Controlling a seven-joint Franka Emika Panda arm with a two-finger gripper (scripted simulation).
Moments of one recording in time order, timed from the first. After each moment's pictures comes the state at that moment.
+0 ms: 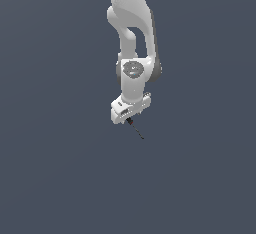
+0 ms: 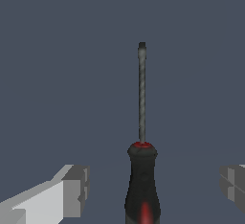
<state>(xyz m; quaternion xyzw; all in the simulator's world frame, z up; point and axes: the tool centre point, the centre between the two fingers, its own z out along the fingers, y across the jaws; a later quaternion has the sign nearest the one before) -0.054 0.016 0.068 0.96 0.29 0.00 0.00</state>
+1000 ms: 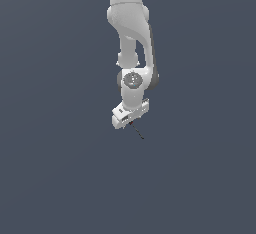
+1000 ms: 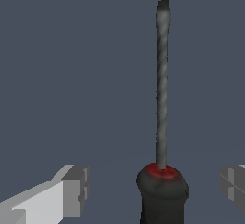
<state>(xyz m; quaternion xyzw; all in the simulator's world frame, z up) -0.058 0.018 0.019 0.95 0.30 0.00 0.00</state>
